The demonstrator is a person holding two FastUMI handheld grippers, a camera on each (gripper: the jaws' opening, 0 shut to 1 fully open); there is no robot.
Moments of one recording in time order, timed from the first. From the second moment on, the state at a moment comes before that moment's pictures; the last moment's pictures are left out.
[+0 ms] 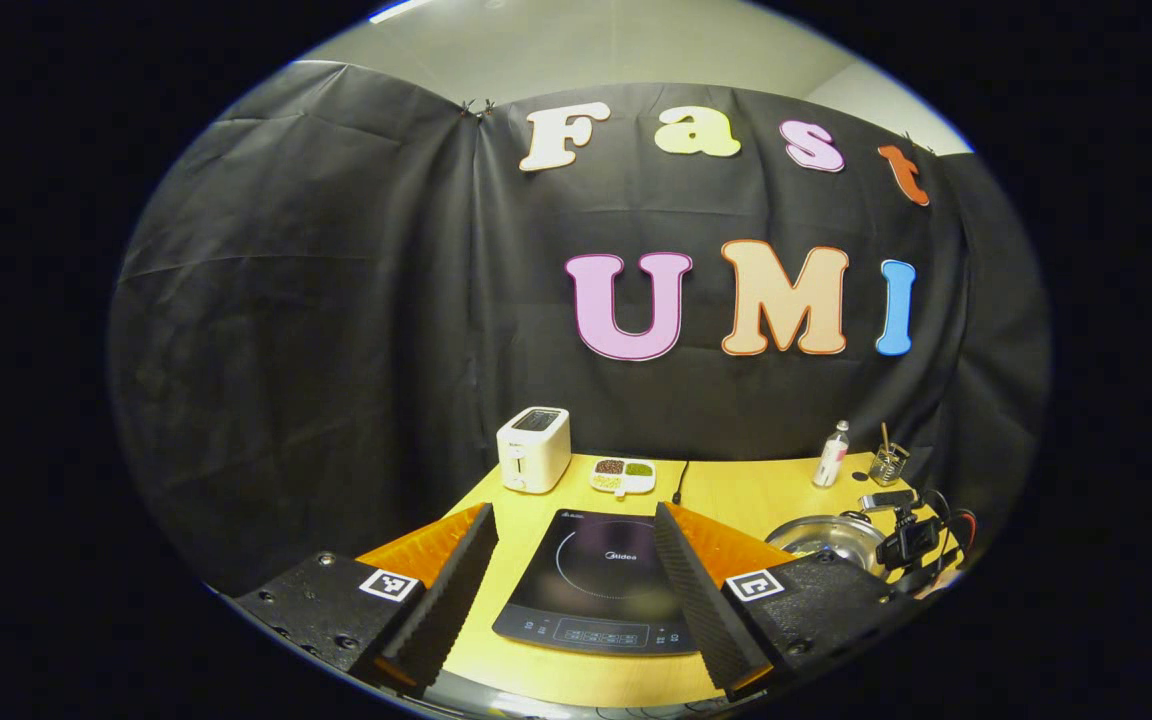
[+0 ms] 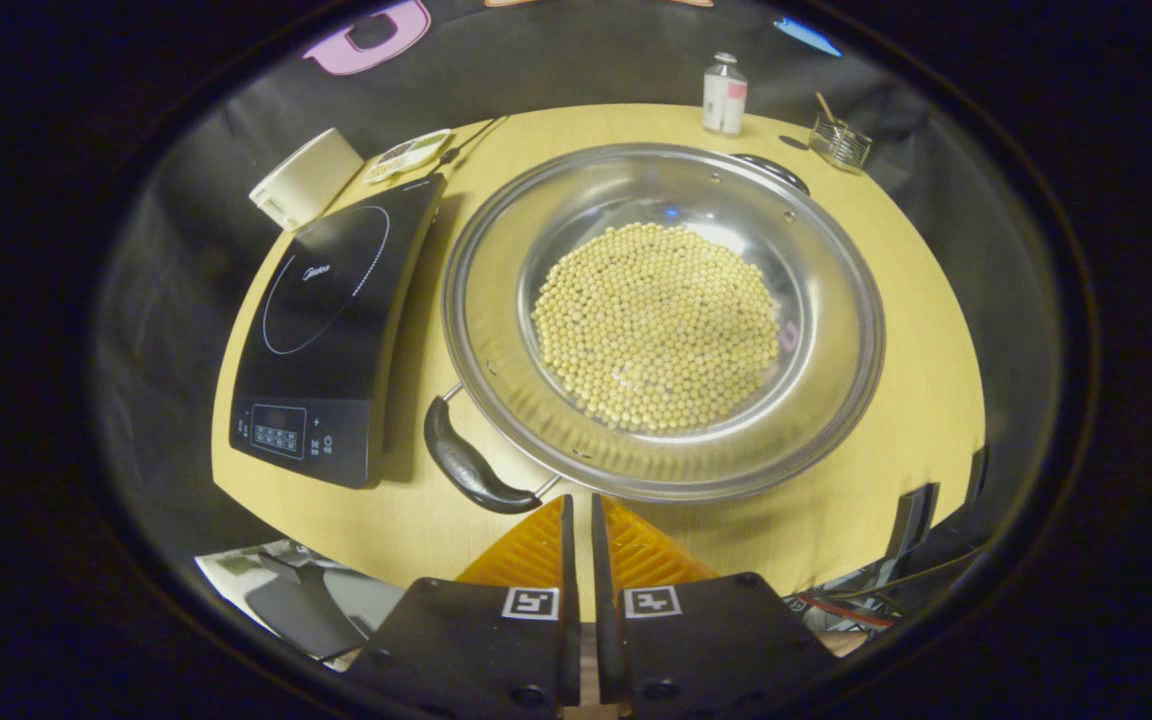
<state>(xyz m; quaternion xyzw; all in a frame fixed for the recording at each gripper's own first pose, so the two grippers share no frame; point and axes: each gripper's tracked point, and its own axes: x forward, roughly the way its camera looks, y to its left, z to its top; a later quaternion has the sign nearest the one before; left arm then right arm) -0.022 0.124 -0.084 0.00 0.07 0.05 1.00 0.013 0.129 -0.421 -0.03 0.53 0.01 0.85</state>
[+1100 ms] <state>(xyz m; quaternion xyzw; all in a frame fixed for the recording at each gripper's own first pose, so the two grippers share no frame) -0.035 0.148 -0.090 0.00 0.08 0.07 0.99 0.053 0.186 -0.425 0.01 0.52 0.01 0.86</state>
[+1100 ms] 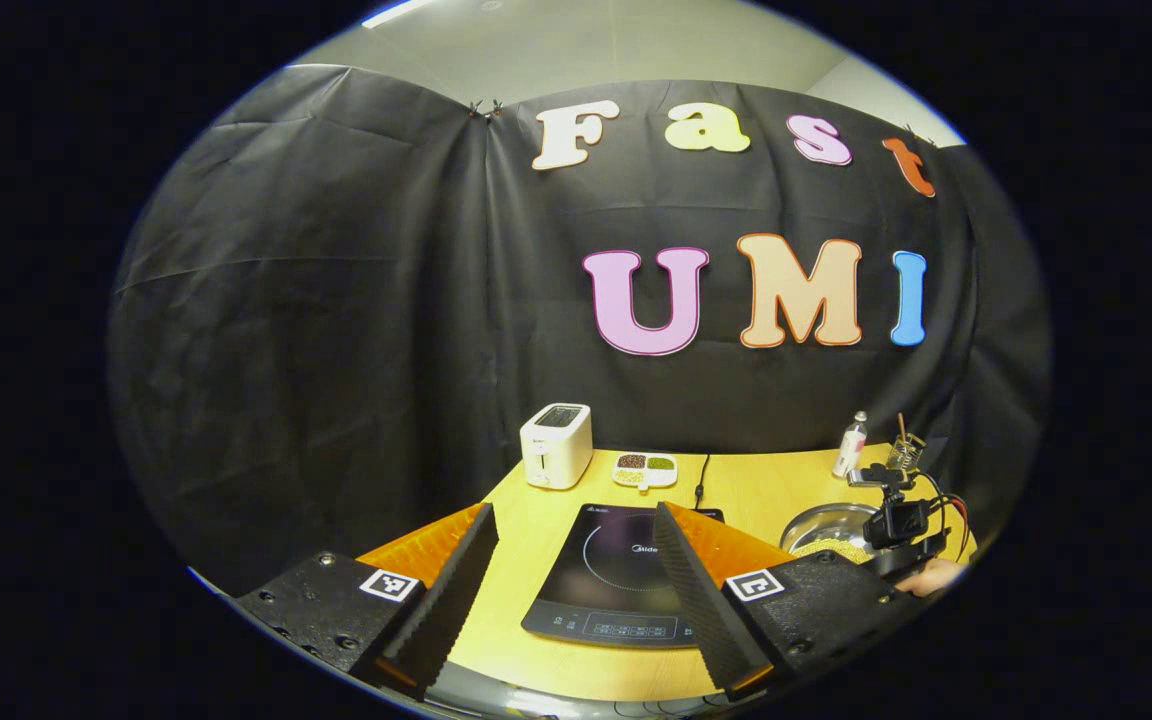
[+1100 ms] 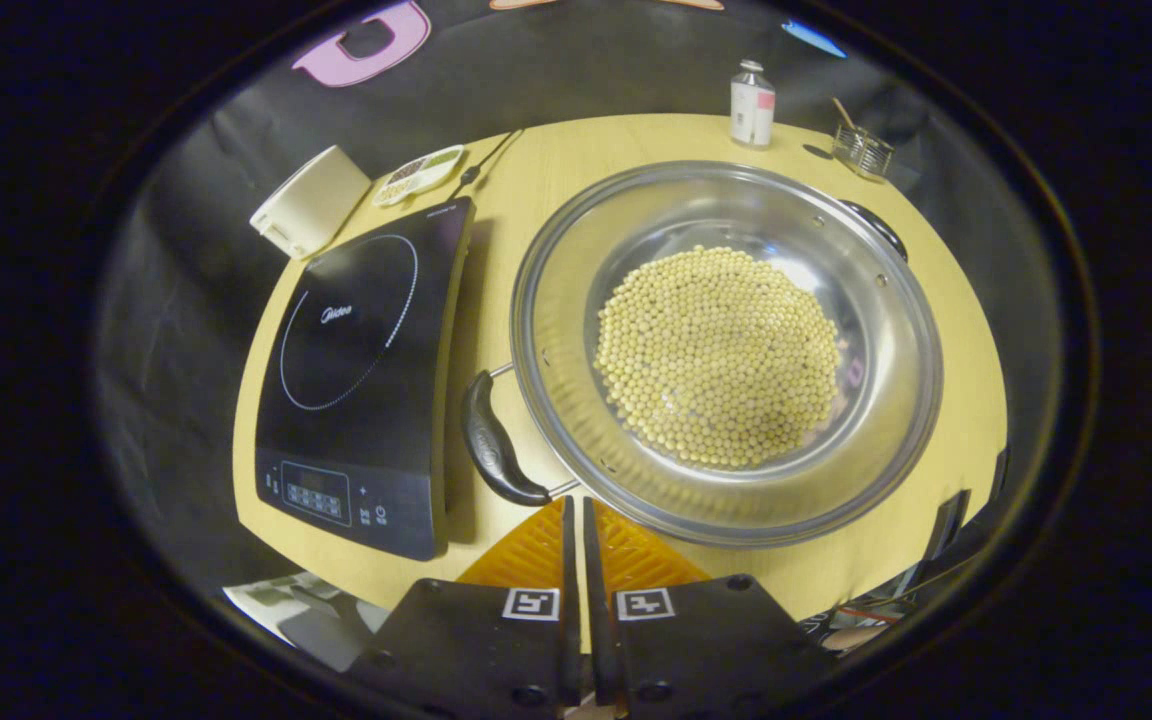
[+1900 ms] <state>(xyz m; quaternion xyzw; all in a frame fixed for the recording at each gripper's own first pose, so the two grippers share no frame) -0.017 0.152 -0.108 -0.02 0.10 0.08 0.99 0.112 0.236 -0.427 0.05 0.51 -0.01 0.86</state>
